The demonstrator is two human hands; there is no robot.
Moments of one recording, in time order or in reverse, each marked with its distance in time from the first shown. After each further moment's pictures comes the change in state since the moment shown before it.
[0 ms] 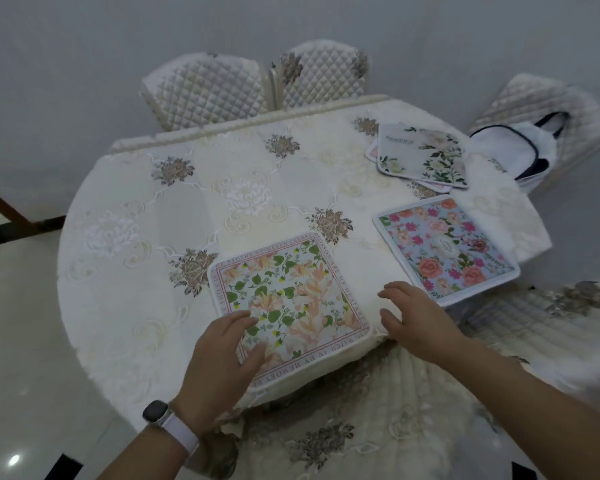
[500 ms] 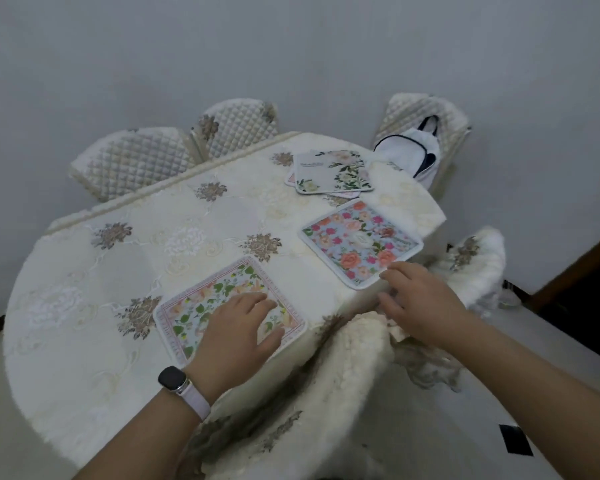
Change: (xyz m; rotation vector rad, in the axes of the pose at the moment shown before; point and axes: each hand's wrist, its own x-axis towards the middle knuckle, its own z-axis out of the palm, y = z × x) left_hand 0.012 0.137 0.003 0.281 -0.125 0.456; right_hand -0.138 0.041 -0.089 -0.151 0.274 0.158
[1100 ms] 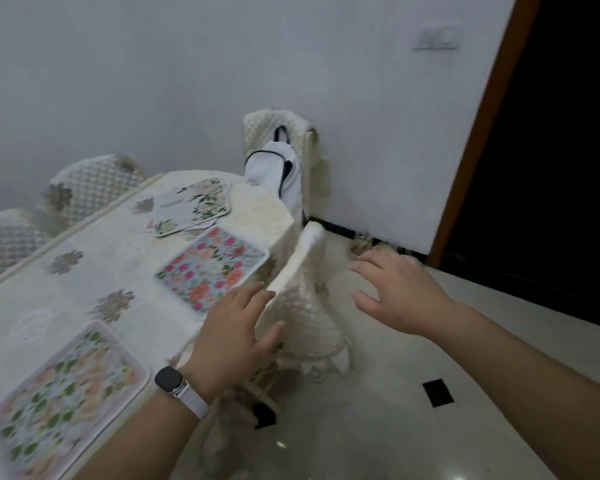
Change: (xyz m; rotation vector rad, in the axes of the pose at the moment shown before) left_hand 0.095 0.360 0.080 0.071 -0.040 0.312; right_hand -0.175 0.299 -0.096 0.051 0.032 0.156
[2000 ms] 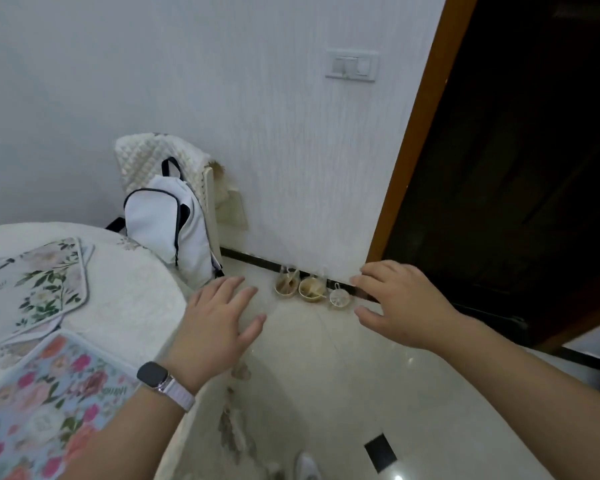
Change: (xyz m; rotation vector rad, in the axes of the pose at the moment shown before) left_hand 0.367 0.036 0.127 0.034 -0.016 0.186; right_hand 0.157 0.267 -0.039 -0.160 -0.067 0.235
